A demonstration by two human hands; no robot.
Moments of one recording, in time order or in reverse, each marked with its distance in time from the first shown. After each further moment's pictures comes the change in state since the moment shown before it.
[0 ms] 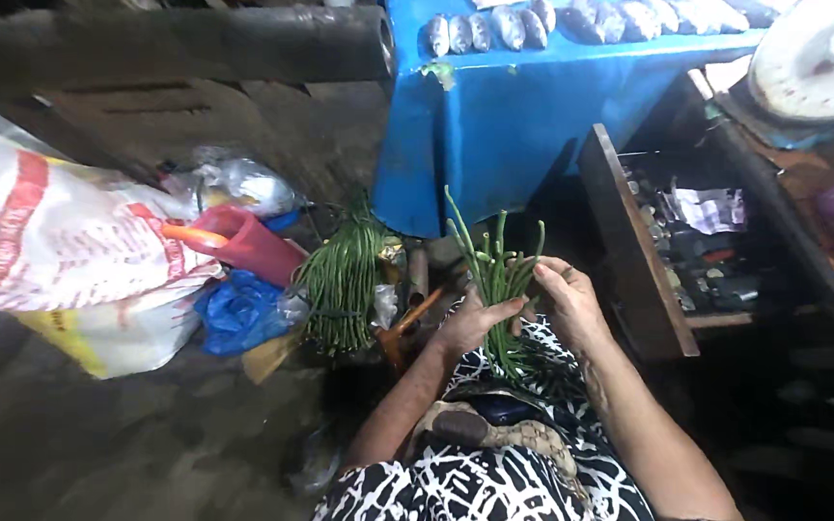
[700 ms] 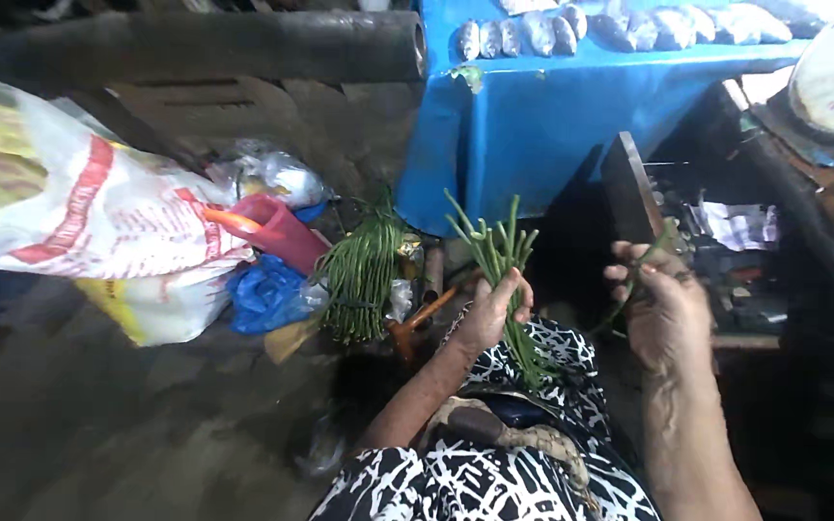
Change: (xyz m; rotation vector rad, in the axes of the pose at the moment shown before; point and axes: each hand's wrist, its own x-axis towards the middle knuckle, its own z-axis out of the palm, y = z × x) left_hand 0.011 -0.006 0.009 -0.065 0.196 0.151; right_hand -0.014 -0.053 -0.041 0.120 0.278 -0.051
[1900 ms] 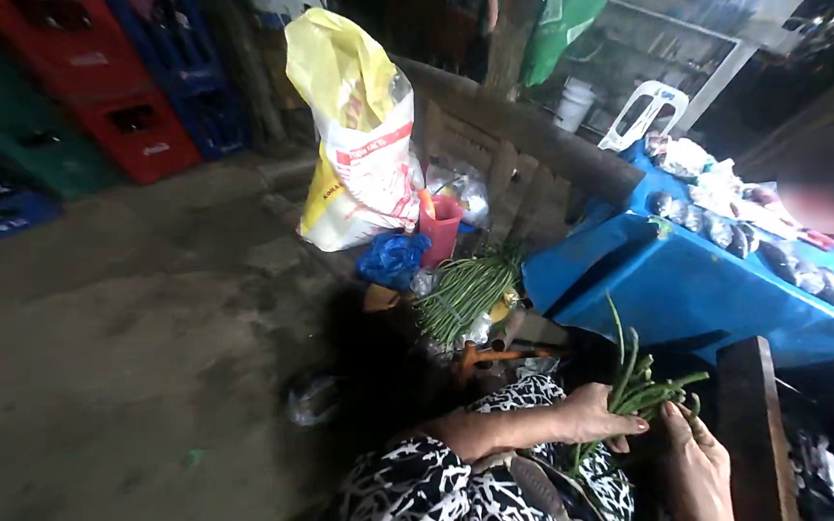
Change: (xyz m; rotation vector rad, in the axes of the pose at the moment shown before) left_hand -0.050 0.029 0.008 0.330 -0.011 -0.054; right_hand -0.044 0.032 0.068 -0.558 -0.203 -0.130
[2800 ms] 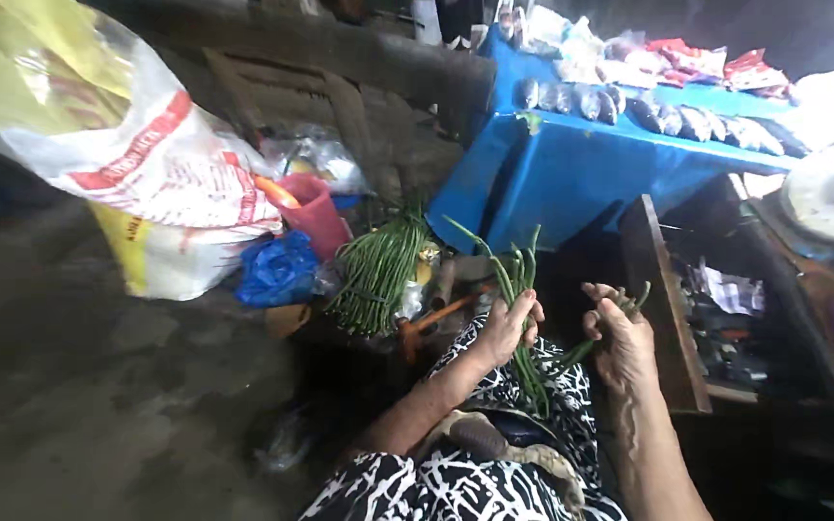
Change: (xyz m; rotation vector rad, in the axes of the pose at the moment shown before) left_hand 0.020 -0.010 -0.005 -0.242 0.151 0.079; right_hand 0.021 0.021 -0.023 0.638 0.064 0.126
